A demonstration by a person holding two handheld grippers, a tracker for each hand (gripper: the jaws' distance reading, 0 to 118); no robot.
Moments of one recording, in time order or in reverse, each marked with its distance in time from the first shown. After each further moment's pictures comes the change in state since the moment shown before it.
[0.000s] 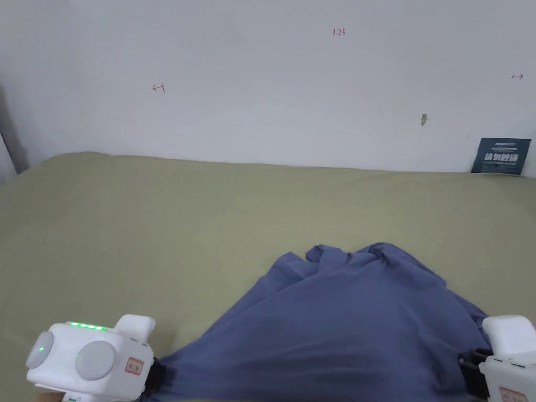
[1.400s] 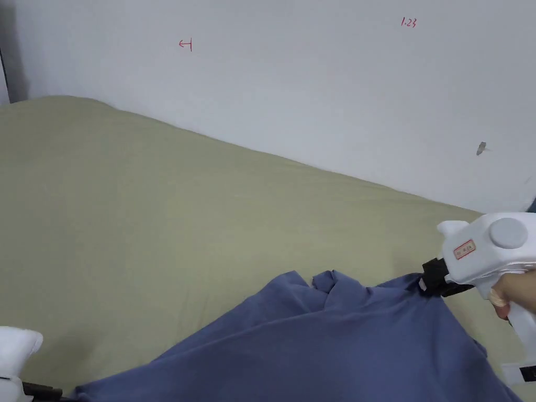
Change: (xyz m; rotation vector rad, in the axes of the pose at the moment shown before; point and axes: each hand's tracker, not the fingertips) left arm -0.027 -0.011 -0.006 0.069 -0.154 0.183; right arm 0.051 0.261 -0.242 -0.270 0.160 0.115
